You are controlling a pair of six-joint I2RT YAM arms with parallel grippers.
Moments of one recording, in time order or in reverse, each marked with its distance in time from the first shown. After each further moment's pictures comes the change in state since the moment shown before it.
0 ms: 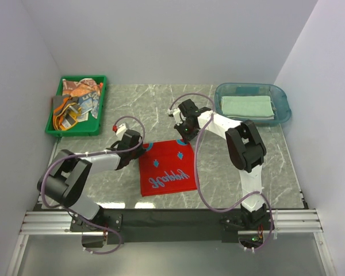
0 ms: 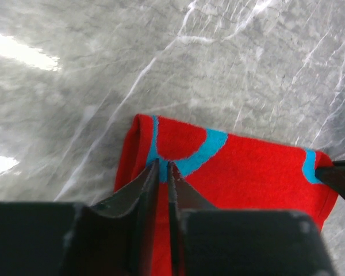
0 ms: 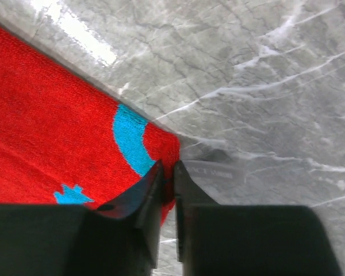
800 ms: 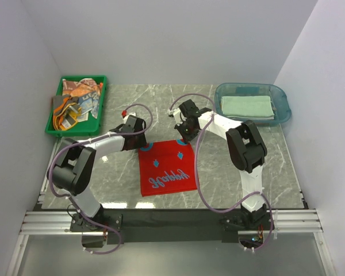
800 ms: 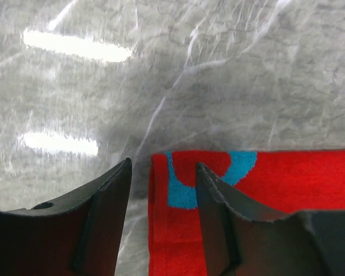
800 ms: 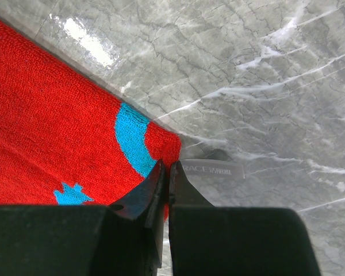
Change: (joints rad) left arm 0.051 0.114 0.307 -0.388 0.012 0.357; right arm 0.000 -0.011 -0.023 0.024 -0.008 -0.014
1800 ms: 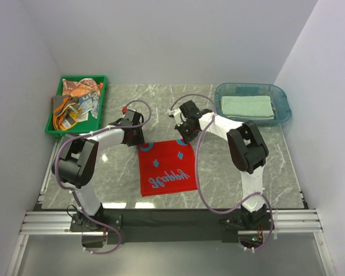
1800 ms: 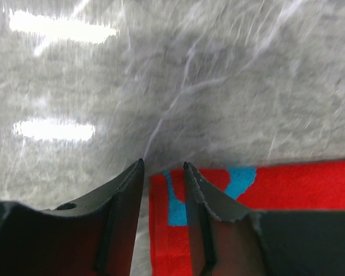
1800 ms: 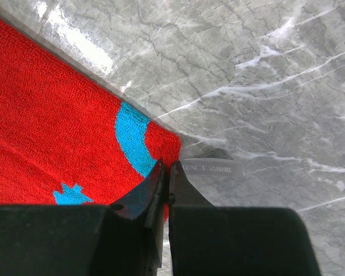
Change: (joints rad) left arm 0.061 0.100 0.109 -0.062 0.112 0.053; right arm 0.000 -0.020 -0.033 0.034 0.004 0.000
